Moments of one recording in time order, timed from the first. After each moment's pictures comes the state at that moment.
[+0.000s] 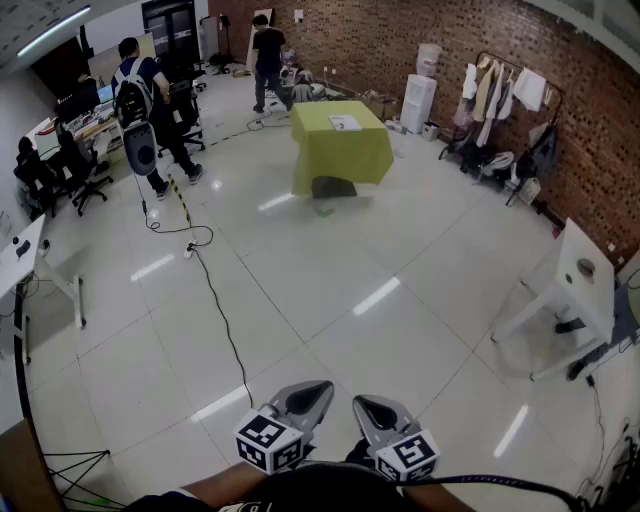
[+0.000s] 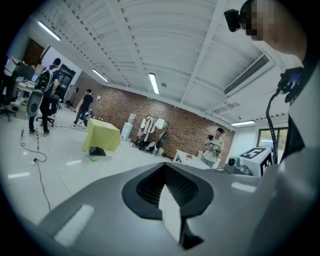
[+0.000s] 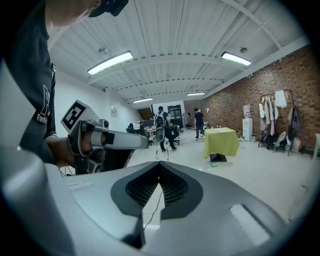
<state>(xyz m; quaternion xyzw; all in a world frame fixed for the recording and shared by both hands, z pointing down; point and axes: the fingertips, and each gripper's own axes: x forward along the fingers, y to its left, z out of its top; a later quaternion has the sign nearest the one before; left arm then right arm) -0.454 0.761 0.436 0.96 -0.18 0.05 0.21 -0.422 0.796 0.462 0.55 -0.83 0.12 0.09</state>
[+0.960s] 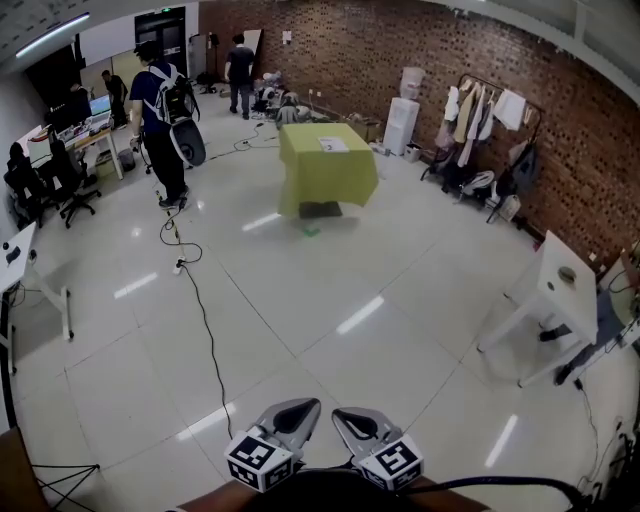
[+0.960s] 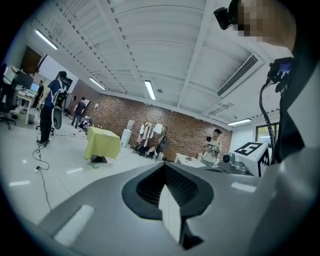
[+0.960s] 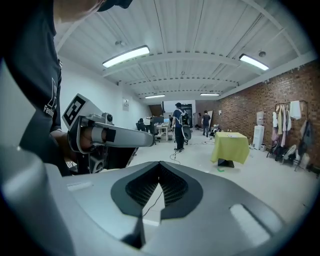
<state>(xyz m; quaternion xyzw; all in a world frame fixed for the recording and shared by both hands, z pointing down) -0.531 0.796 0.425 0.97 -0.19 0.03 0.17 -0.513 0.820 0.458 0.50 -0.85 0.09 0.12</state>
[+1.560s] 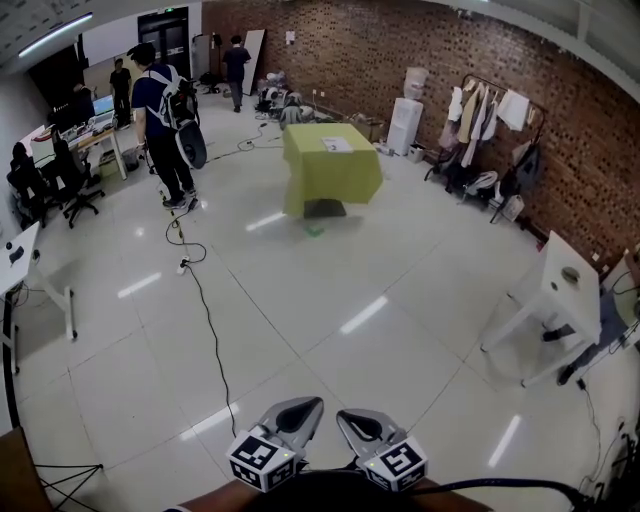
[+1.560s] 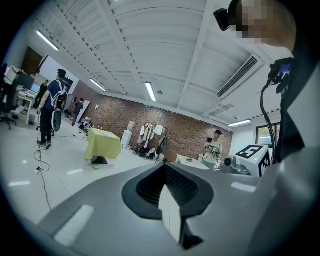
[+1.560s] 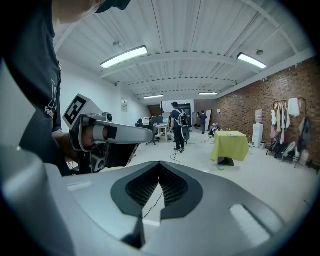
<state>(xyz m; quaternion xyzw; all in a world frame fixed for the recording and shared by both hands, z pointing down) -0.539 0.795 0.421 0.97 -0.19 0.03 0.17 -0.517 0.825 0.461 0.50 -0.85 0.10 0.12</state>
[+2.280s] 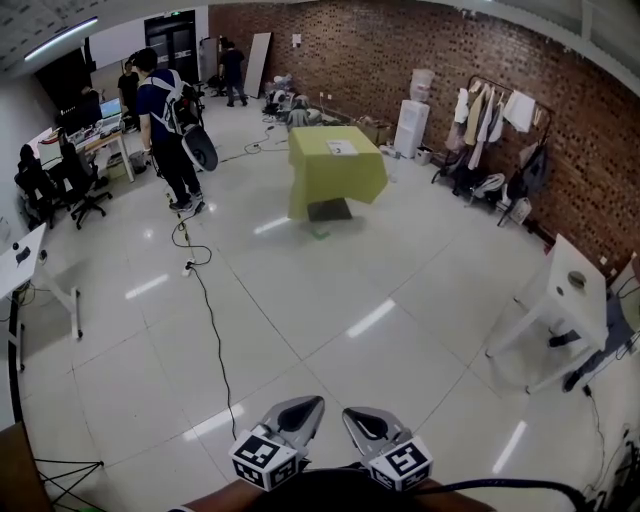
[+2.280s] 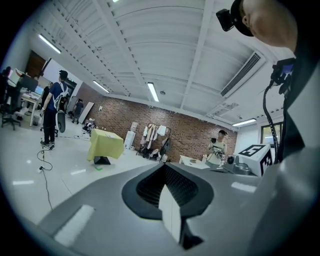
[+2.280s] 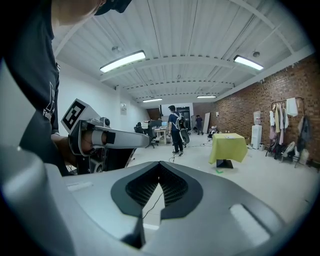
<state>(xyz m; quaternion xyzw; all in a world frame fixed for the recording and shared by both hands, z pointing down) -0.509 0.789 0.426 0.96 -0.22 0.03 0.17 -0.476 0.820 0.456 0.51 -0.85 0.09 0.10</state>
